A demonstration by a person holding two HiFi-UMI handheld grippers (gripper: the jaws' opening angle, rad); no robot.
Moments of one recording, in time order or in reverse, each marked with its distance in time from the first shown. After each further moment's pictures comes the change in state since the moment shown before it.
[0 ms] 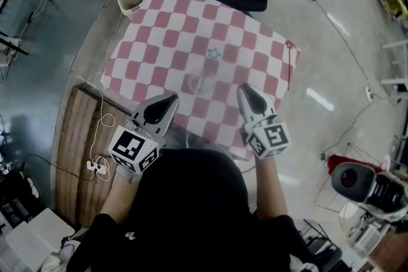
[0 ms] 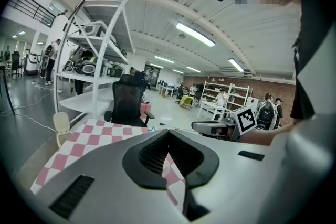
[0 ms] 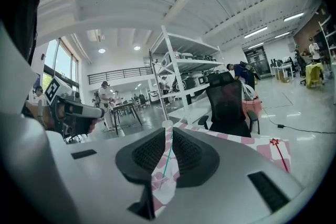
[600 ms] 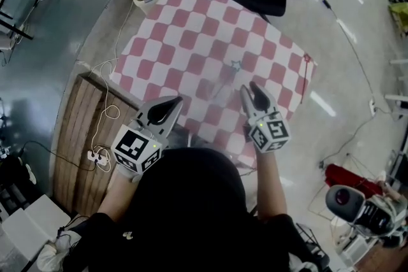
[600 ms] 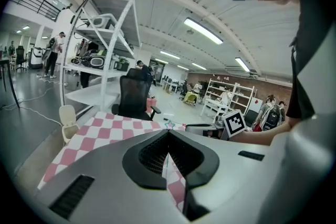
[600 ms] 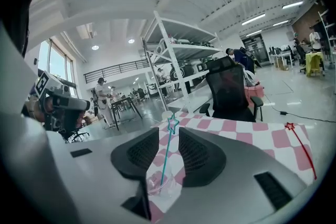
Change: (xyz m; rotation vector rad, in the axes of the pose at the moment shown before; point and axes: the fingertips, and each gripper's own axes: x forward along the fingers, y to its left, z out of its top) left arm -0.006 0.061 -0.012 -0.051 0.052 0.026; right arm 0.078 -0.012 -0.042 0.075 0.107 -0.010
